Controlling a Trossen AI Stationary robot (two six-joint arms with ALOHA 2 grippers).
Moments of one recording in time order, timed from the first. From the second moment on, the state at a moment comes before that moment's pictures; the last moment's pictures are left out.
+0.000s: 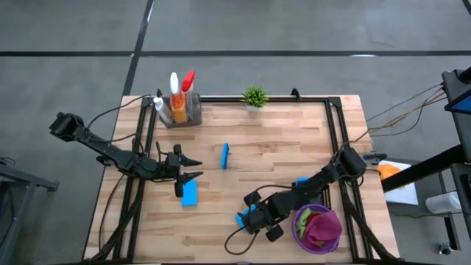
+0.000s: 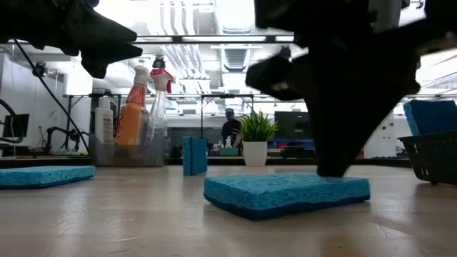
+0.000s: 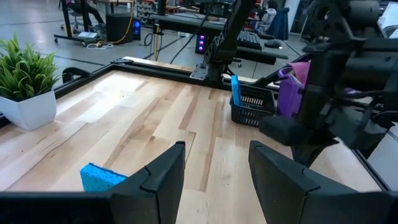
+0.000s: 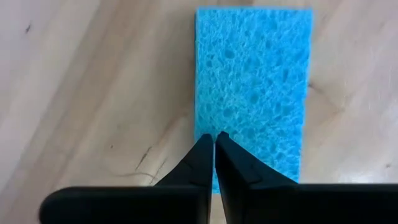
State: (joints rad) left arm -0.44 0.87 0.27 0.41 -0.55 -0.24; right arm 0.49 2.09 1.52 -0.75 0.03 -0.05
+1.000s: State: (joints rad) left arm -0.44 0.87 0.27 0.41 -0.55 -0.24; right arm 0.50 2.08 1.52 -0.74 0.13 -0.03
